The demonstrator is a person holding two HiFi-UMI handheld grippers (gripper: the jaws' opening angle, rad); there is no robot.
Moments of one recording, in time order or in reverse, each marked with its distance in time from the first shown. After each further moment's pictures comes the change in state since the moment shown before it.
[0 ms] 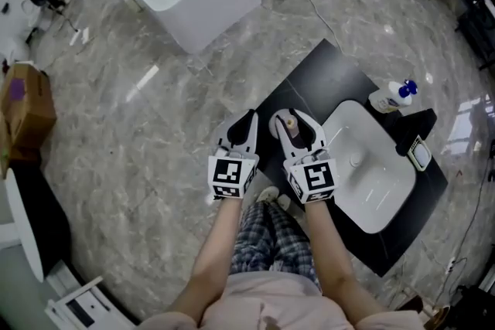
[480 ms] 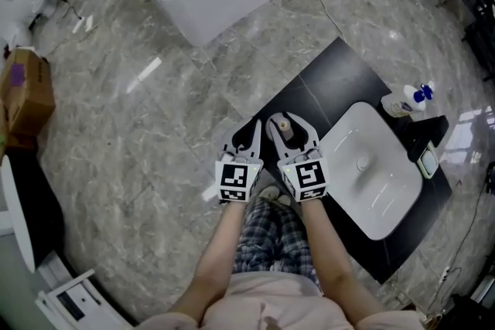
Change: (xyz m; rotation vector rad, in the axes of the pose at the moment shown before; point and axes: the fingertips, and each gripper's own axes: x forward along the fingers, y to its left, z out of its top) left arm -0.011 0.013 -0.058 -0.015 0.032 0.059; right arm 0.028 0.032 -0.060 -0.036 0.082 0.070
